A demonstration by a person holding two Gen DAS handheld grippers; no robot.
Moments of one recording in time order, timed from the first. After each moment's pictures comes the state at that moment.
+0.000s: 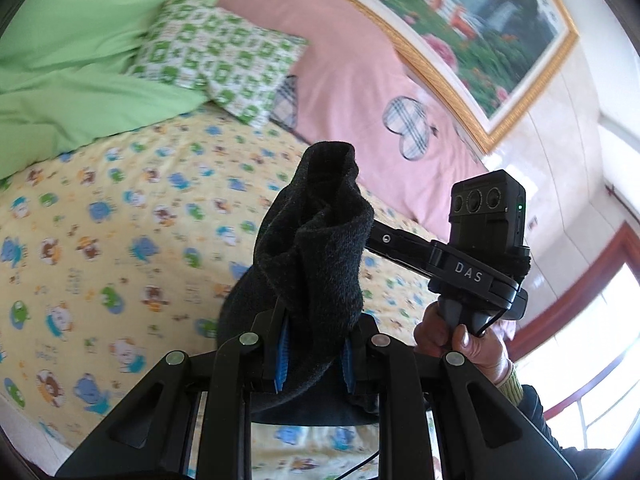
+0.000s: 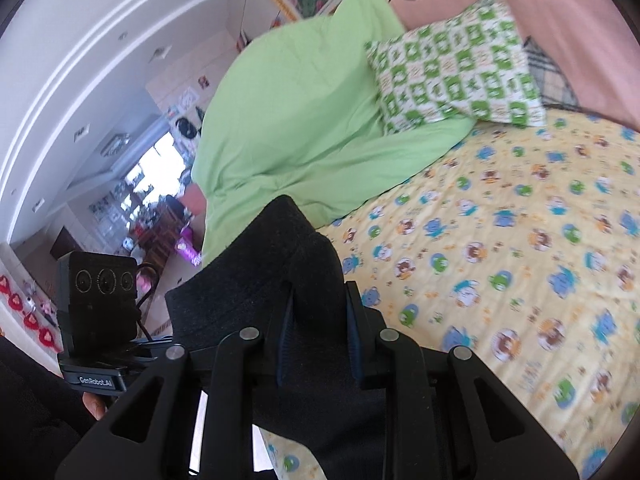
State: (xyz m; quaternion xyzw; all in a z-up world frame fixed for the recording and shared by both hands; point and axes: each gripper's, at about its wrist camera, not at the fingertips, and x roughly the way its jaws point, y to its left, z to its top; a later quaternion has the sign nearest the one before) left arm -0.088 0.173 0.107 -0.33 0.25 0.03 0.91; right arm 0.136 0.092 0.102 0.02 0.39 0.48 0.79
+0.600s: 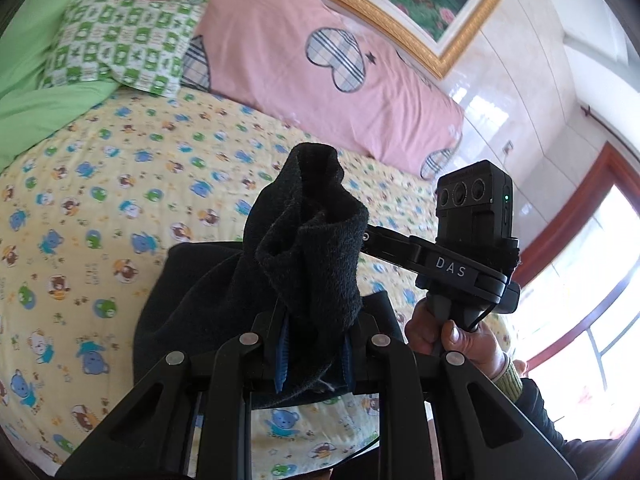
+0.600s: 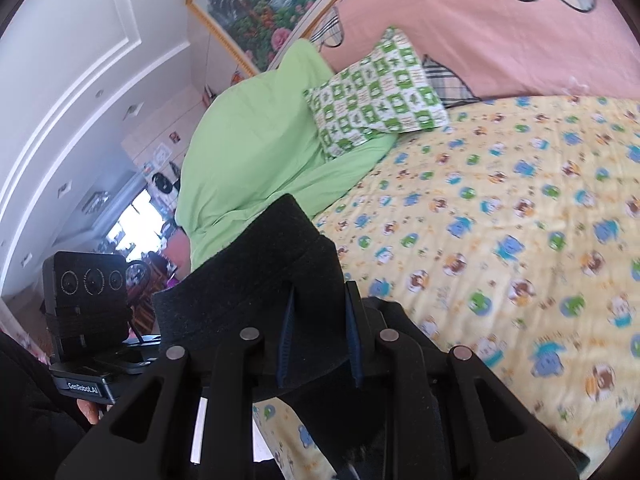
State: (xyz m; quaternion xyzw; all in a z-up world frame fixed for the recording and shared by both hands) left arm -0.033 0.062 0.110 -0.25 0.32 -0.05 0.91; right arm 0.096 -0.041 0.099 0.10 0.35 0.41 0.83
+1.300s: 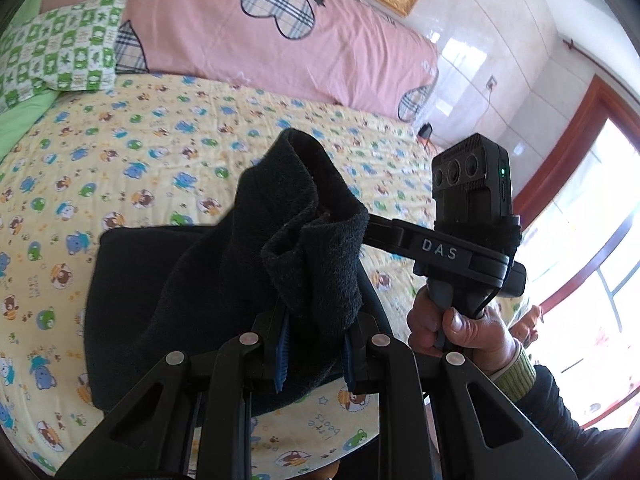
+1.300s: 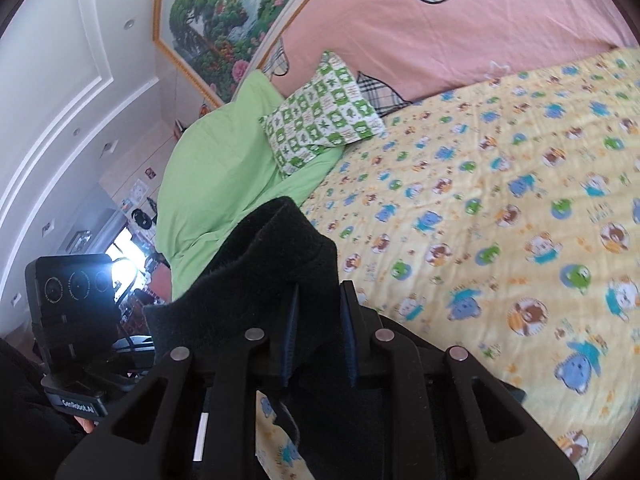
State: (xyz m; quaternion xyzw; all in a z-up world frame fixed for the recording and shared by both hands) left arm 0.018 -0.011 0.088 -0.17 0.38 -0.09 0.90; right arm 0.075 -0.128 0.078 0.15 0.34 0.36 0.86
